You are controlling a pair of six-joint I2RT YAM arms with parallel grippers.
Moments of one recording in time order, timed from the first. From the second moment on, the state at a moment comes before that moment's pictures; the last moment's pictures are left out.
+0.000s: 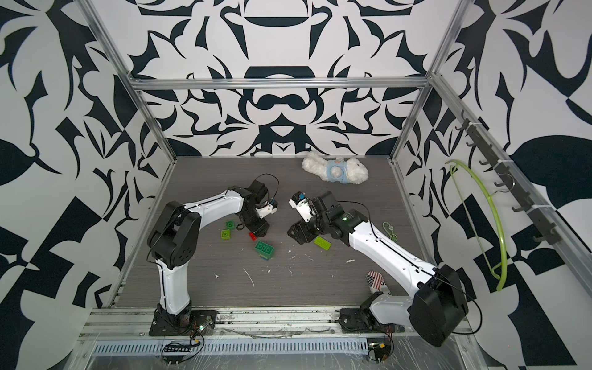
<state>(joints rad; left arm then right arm) -0.58 1.99 1.40 -0.86 0.10 0.28 0.60 1.27 0.98 -0.58 -0.35 0.05</state>
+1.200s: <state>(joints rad) -0.81 1.58 1.42 -1.19 0.17 0.84 0.45 1.19 0.95 -0.60 -0.35 0.05</state>
